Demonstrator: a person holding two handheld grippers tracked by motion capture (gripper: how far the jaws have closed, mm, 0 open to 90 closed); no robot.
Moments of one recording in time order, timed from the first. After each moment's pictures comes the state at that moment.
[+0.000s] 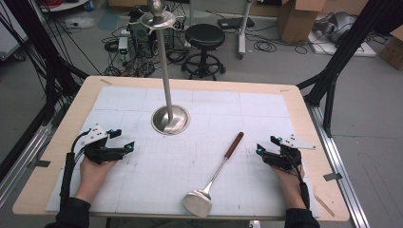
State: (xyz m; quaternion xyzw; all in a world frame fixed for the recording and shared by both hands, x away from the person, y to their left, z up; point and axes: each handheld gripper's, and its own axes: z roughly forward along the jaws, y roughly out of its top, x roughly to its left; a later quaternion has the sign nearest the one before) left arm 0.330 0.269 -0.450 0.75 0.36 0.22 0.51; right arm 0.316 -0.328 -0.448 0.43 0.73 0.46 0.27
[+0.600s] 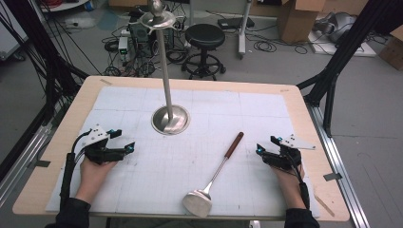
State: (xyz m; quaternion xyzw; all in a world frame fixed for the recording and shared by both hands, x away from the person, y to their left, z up) left arm 0.328 0.267 -0.450 0.75 0.35 0.23 0.51; right arm 0.316 -0.328 -0.447 0.43 0.73 0.46 0.27
